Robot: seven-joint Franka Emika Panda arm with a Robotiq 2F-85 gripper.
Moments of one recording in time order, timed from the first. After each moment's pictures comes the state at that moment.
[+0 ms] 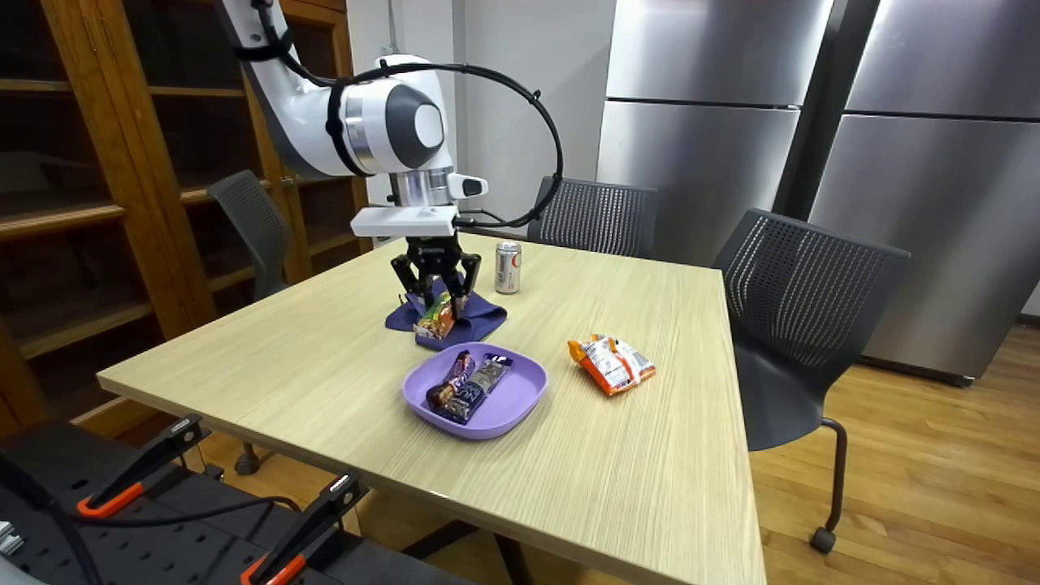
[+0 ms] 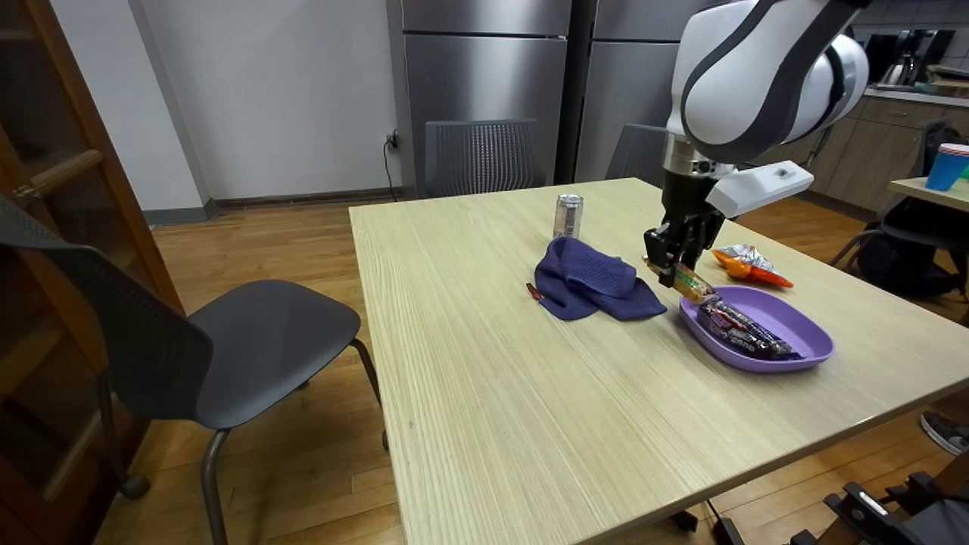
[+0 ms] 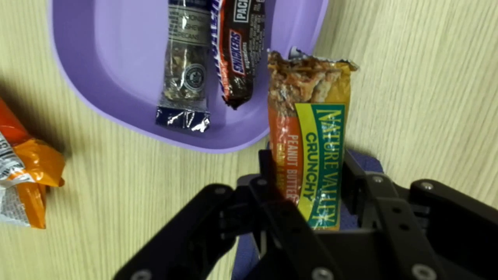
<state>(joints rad) 0.05 0.44 -0.10 -2.26 -0.21 2.70 -0.02</state>
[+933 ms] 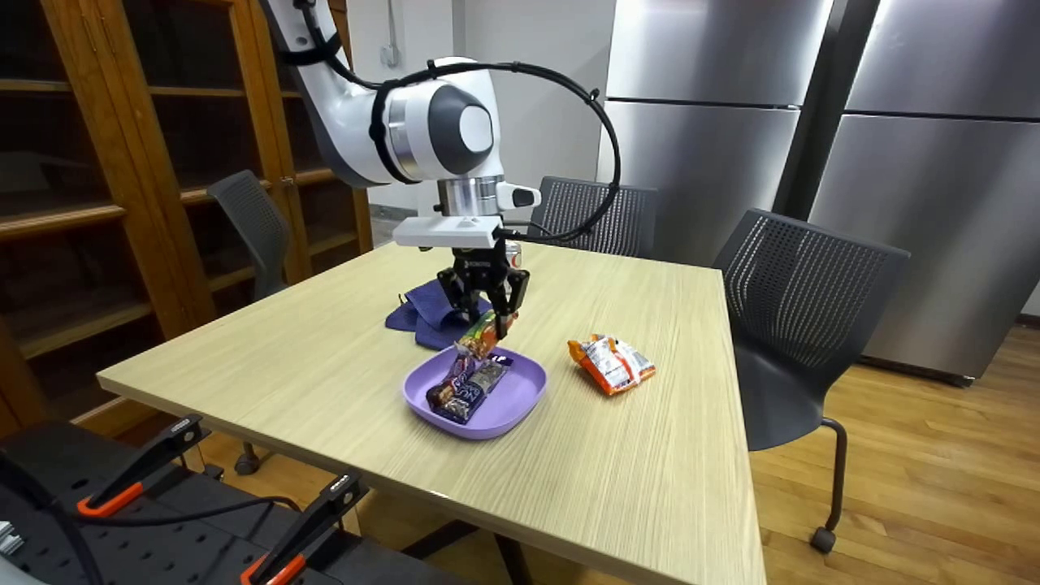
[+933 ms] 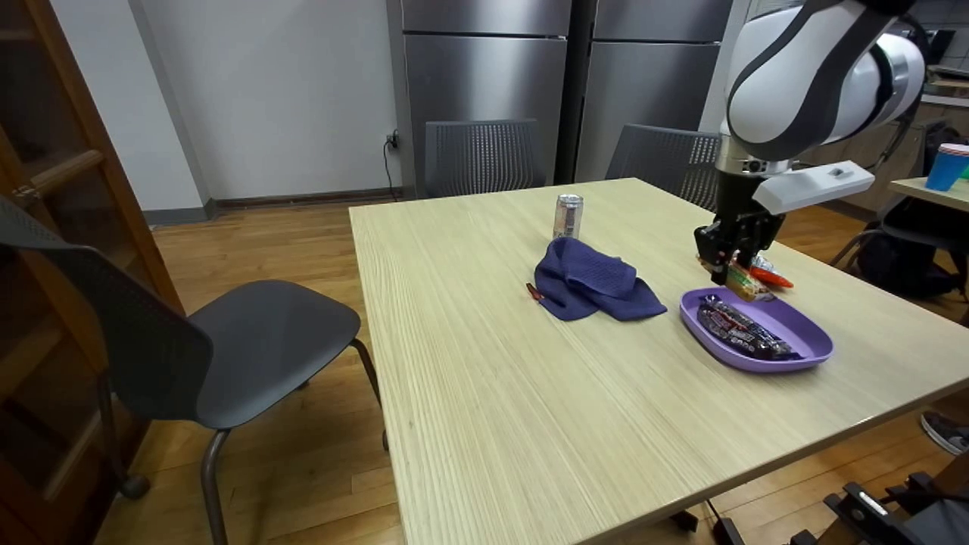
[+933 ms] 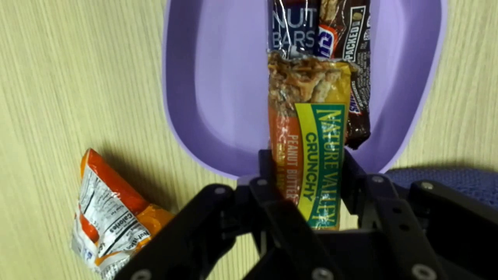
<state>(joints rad) -0.01 0.44 -0.19 -2.27 -0.20 2.67 0.01</state>
